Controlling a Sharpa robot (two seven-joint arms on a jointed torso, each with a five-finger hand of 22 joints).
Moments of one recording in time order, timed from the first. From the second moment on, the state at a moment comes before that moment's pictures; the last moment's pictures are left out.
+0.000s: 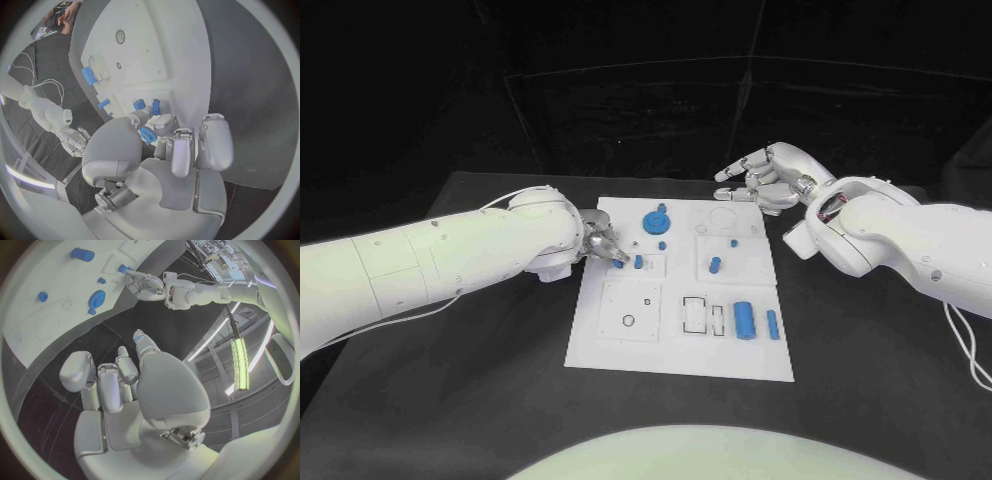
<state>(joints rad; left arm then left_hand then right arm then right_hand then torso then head) 1.25 -0.66 -0.12 1.34 -1.09 0.08 -0.53 0.97 -0.08 0.54 0.07 0.05 0.91 0.03 0.74 0.49 1.32 -0.04 1.16 0.99 1.47 -0.09 1.56 1.31 0.07 1.47 0.02 1.31 1.29 1.24 -0.84 -0.03 1.49 -0.85 -0.37 0.12 1.37 -0.02 0.01 0.08 0.25 0.94 0.16 0.12 0.07 1.30 0.07 1.24 1.19 1.46 0.00 1.43 1.31 0.09 1.33 0.09 1.30 1.01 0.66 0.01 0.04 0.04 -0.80</state>
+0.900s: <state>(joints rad) 1.25 -0.66 -0.12 1.35 -1.09 0.08 -0.54 0.91 -0.10 0.41 0.15 0.05 0.92 0.02 0.75 0.49 1.33 -0.04 1.17 1.00 1.47 -0.09 1.56 1.31 0.07 1.47 0.02 1.31 1.30 1.24 -0.83 -0.03 1.48 -0.85 -0.37 0.12 1.37 -0.02 0.00 0.09 0.25 0.94 0.16 0.12 0.07 1.30 0.07 1.24 1.19 1.46 0.00 1.43 1.31 0.09 1.33 0.09 1.30 1.01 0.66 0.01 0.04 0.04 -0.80</state>
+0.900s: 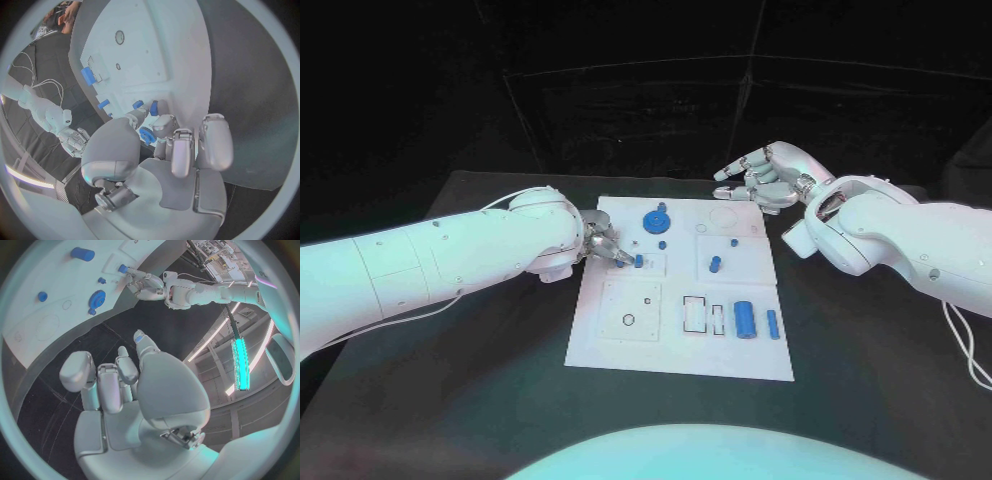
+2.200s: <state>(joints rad) 1.27 -0.68 -0.12 1.35 -1.01 -0.16 -0.33 1.10 -0.12 0.03 0.29 0.05 0.71 0.13 0.70 0.41 0.98 0.05 0.84 0.59 1.35 -0.02 1.05 0.98 0.17 1.24 0.08 0.59 0.63 1.24 -0.83 -0.03 1.47 -0.85 -0.37 0.12 1.36 -0.01 0.00 0.09 0.25 0.94 0.16 0.12 0.07 1.30 0.07 1.24 1.18 1.46 0.00 1.43 1.31 0.09 1.33 0.09 1.30 1.00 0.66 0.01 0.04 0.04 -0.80</state>
